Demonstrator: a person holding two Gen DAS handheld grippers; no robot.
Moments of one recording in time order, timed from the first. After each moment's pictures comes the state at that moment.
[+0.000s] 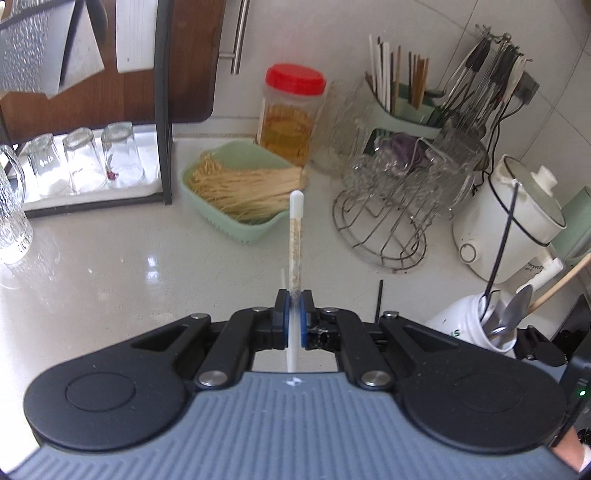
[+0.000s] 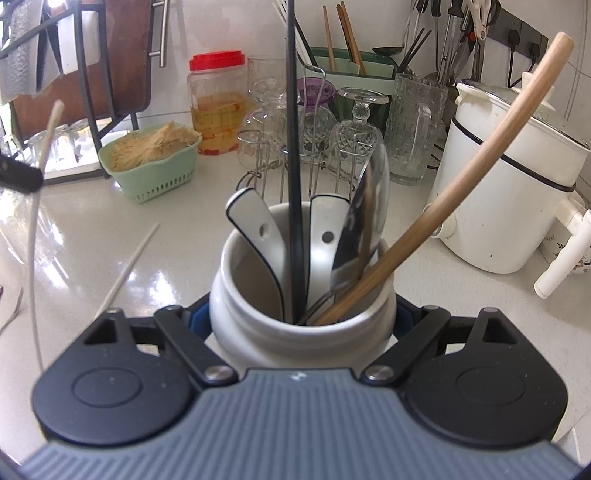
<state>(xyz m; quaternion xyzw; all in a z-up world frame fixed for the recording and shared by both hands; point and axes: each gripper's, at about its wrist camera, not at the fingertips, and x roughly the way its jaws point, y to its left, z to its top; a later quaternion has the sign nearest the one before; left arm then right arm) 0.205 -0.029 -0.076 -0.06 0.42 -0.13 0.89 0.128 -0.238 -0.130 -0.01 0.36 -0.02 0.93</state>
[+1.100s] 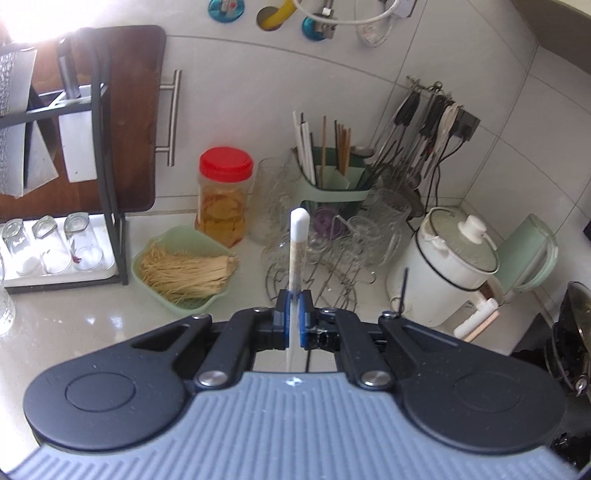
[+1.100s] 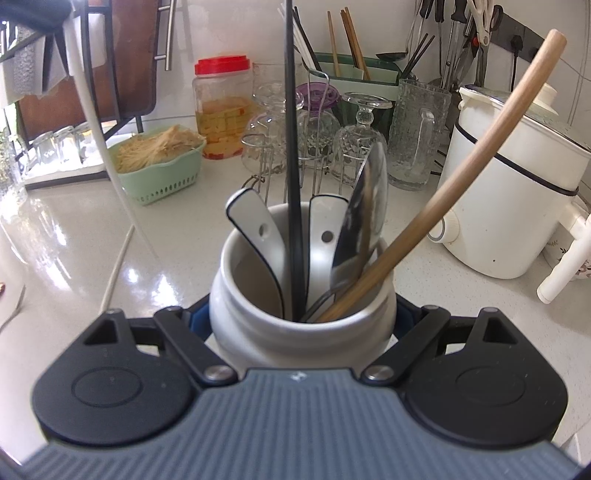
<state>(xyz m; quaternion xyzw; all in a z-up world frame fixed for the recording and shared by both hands) 0.201 -0.062 0.020 -0.07 0.35 -0.20 0.91 0.121 -0.239 -0.131 -0.01 0.35 -0.02 0.94</state>
